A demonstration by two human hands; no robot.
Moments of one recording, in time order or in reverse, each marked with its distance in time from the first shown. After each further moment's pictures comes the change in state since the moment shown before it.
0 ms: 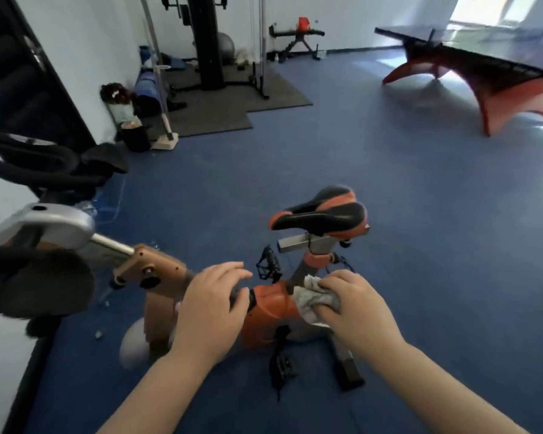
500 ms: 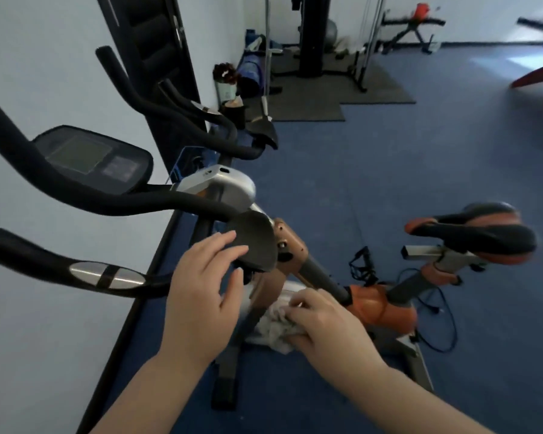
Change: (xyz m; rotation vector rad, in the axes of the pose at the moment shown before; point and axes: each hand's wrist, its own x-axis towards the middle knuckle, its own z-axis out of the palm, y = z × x) left_hand -0.092 -0.141 -0.162 0.050 0.347 -0.146; right_hand -0.001 -0.229 0.128 -0.007 -0.298 -0.520
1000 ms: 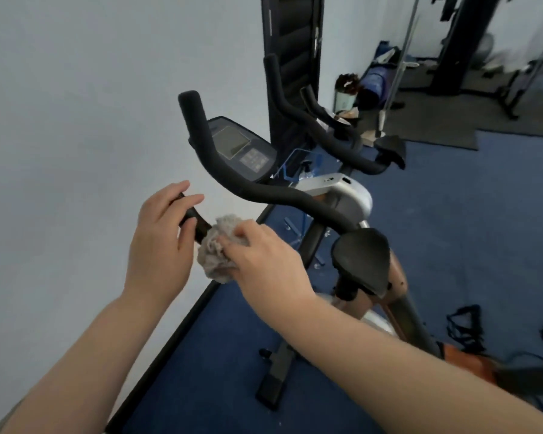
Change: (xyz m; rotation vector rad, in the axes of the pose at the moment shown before) left_hand -0.008 -0.097 -0.132 0.428 0.319 -0.240; right_hand 0.125 -0.170 0.011 -0.001 0.112 -0.524
